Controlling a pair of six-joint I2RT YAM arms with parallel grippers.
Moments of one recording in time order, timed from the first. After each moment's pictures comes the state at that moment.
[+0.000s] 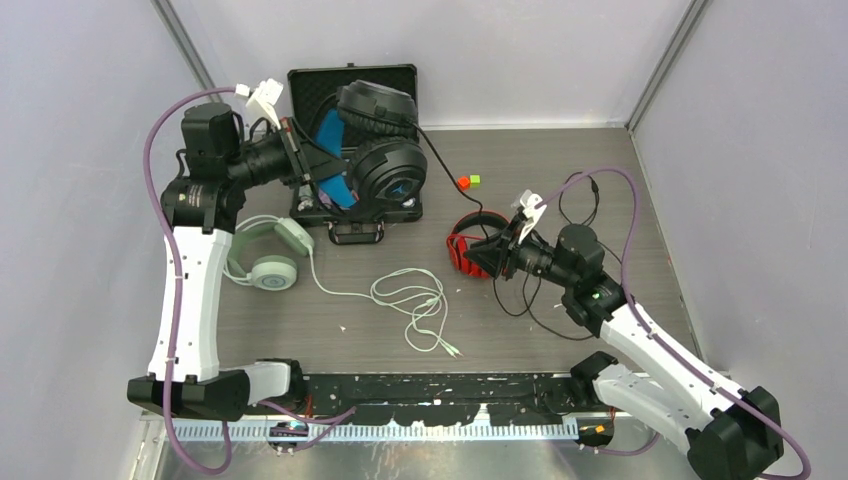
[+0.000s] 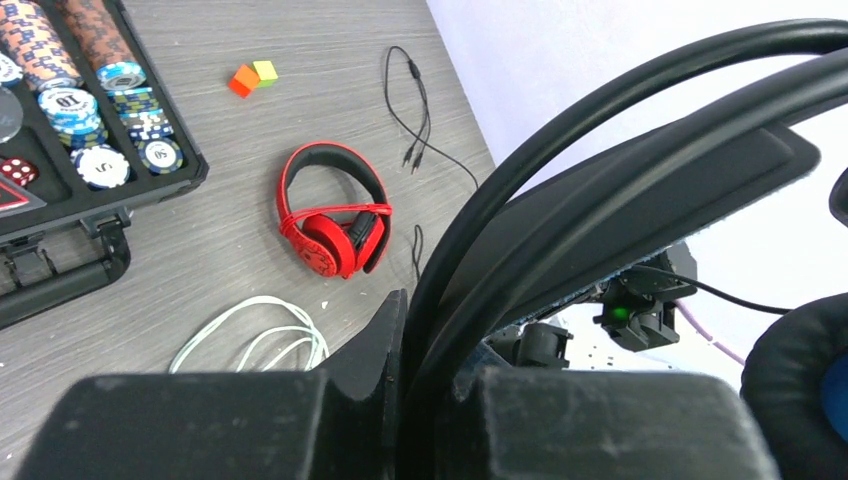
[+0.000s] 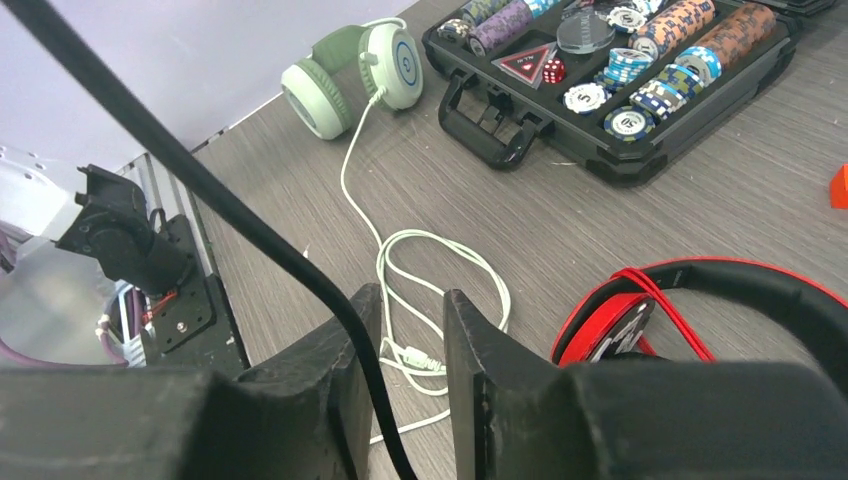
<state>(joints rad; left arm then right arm) -0.05 1.24 1.65 -0.79 0.77 -0.50 0.51 0.85 0.58 0.18 -0.53 0.24</state>
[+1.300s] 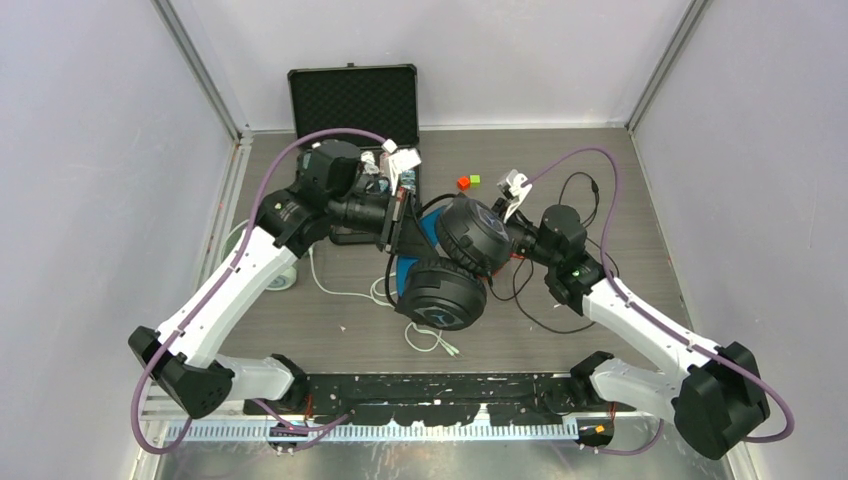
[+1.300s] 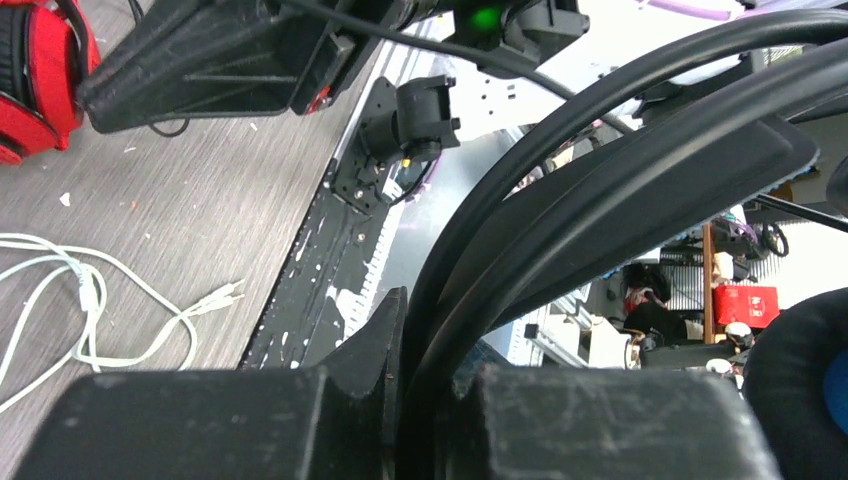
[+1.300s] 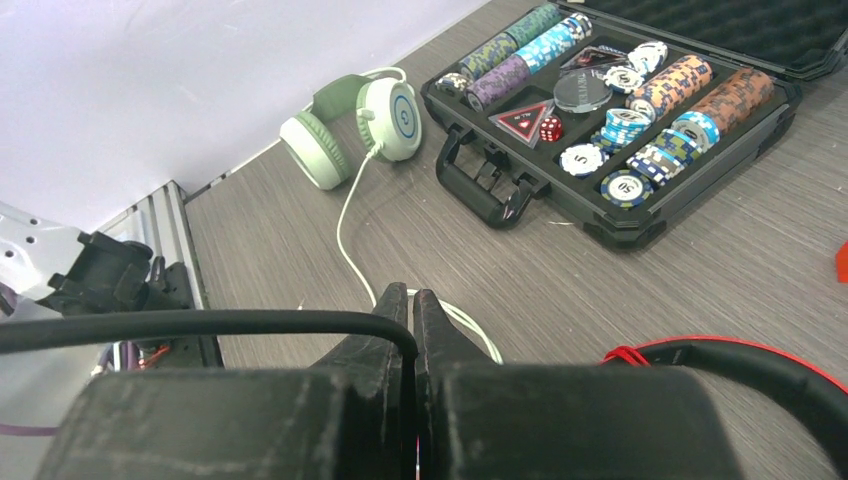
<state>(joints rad) -0.62 1.28 1.47 -0.71 0.89 -0.46 0.53 1.05 0.65 0.37 -0.51 0.29</state>
